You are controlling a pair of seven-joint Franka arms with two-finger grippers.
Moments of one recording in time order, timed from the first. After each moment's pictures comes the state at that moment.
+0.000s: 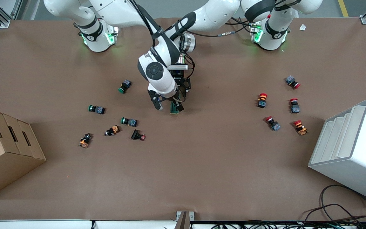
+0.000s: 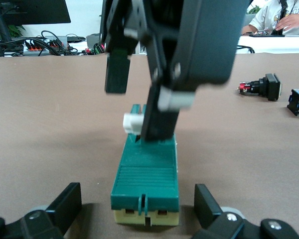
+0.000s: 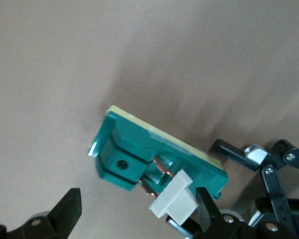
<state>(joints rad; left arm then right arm) -0.92 0.94 -0.44 -1.82 1.90 1.76 -2.60 0.84 0.54 -0.05 -1.90 0.37 2.52 1.64</state>
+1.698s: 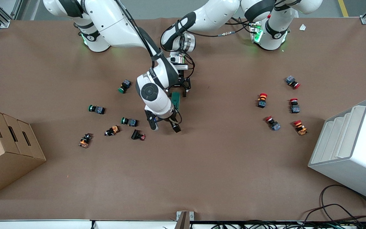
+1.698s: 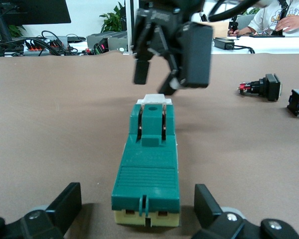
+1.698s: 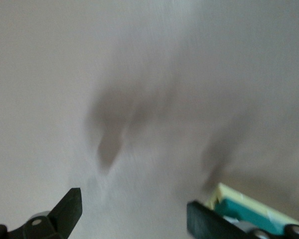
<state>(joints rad) -0.92 0.94 -0.44 -1.82 1.90 1.76 -2.60 0.76 0.74 -0.10 -1.66 0.35 2.52 1.58</state>
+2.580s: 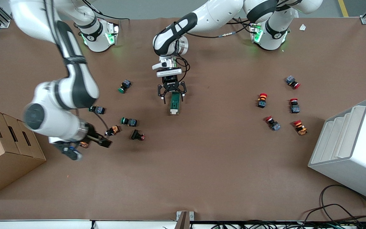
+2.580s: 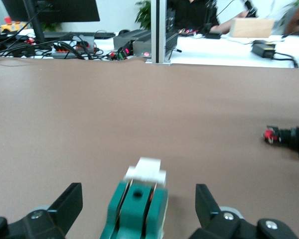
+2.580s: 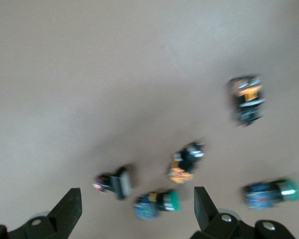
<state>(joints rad) -0.88 0.92 -0.44 -1.58 1.67 1.80 -2.37 0.31 0.45 -0.18 -1.57 0.21 1.94 0.51</state>
